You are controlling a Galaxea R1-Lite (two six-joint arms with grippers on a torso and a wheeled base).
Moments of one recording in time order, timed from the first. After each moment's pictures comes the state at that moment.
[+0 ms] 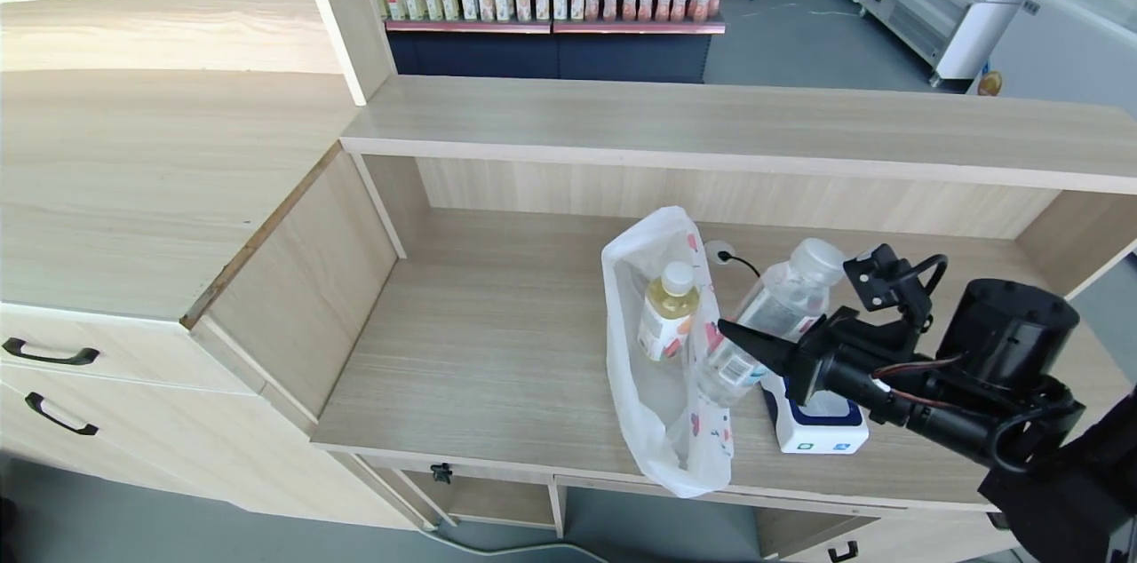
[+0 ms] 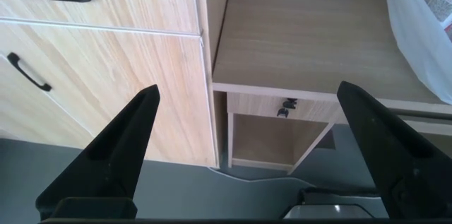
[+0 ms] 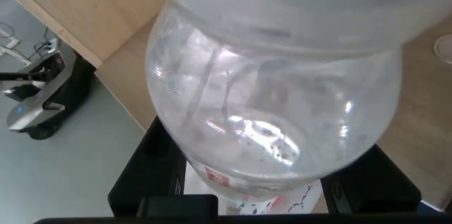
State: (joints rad) left arm 0.00 0.00 0.00 0.00 0.00 0.00; right arm 0.32 1.88 -0.40 -1.47 0.44 0.03
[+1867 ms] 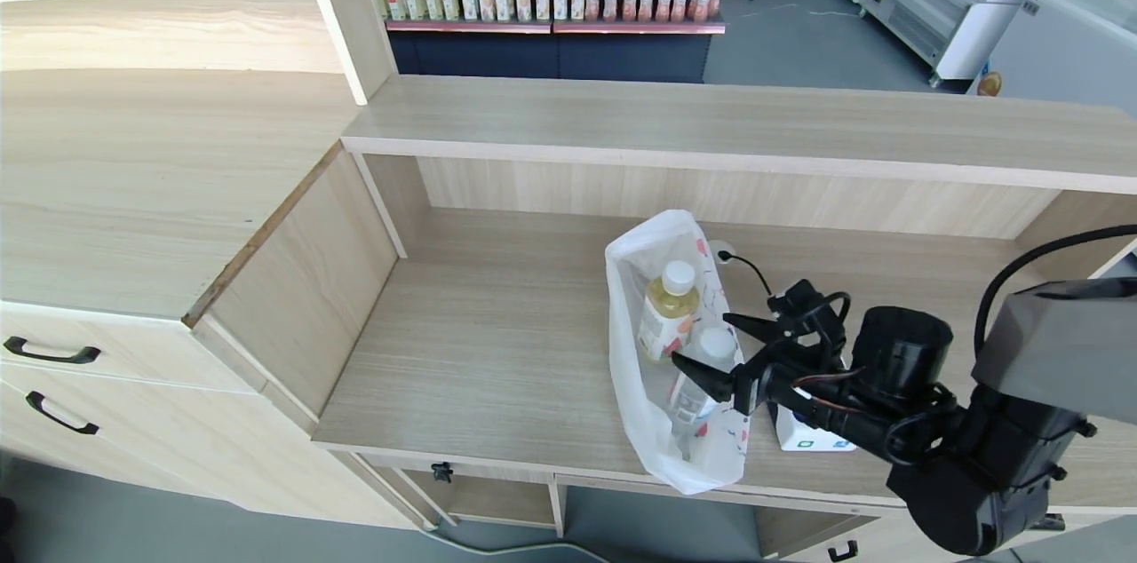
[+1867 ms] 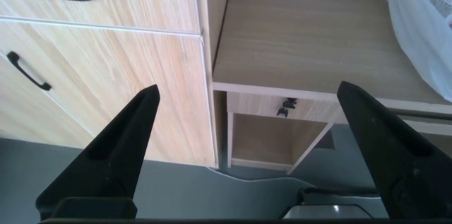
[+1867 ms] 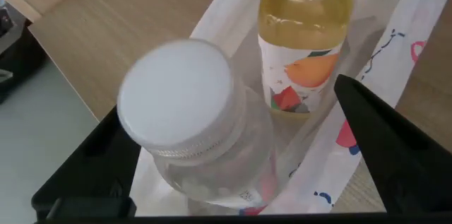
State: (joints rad) left arm 0.00 0.00 0.00 0.00 0.00 0.00; right arm 0.34 2.13 -0.49 -1.56 0.37 -0.09
